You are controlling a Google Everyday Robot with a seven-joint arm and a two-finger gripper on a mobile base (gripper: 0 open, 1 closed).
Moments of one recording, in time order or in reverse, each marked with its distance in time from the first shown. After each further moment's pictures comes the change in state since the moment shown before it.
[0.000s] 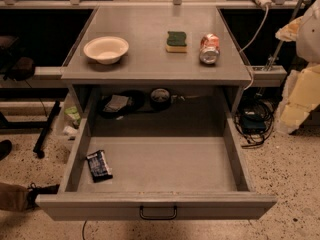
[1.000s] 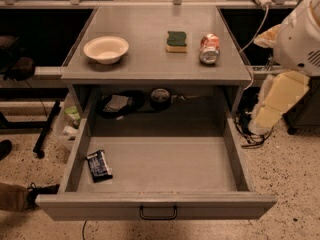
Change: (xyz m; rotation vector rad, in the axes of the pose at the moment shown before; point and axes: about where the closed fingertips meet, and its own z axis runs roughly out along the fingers) arm -0.028 0.004 0.022 -0.030 -0.115 -0.002
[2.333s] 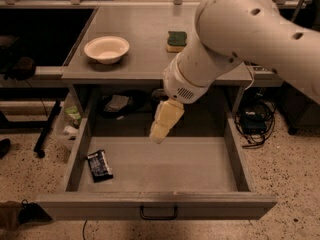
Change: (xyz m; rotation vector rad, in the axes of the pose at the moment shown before) arm -0.136 0.016 0.169 -0.122 -0.180 -0.056
